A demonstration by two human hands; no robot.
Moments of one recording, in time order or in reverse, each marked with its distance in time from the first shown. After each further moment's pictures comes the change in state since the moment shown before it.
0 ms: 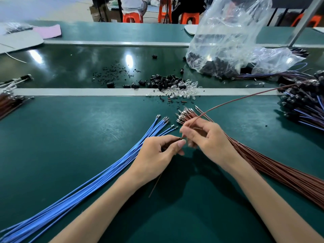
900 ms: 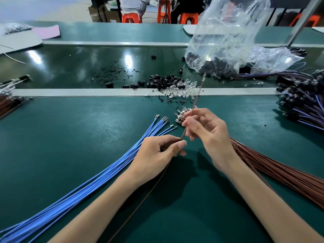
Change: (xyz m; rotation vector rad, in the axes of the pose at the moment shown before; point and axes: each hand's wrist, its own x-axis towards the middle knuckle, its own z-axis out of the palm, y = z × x) left_hand 0.001 -0.002 0.000 -0.052 -0.011 -0.021; right_hand 0.000 -0.002 0.005 0.225 0.157 -0.102
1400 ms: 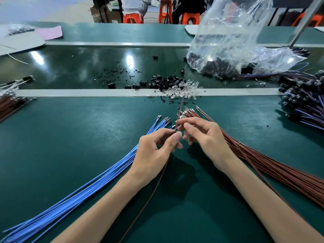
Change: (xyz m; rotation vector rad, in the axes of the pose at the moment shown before) left_hand -0.002 0.004 0.001 -0.090 0.200 0.116; right_hand 0.004 0.008 0.000 -0.155 -0.073 0.111
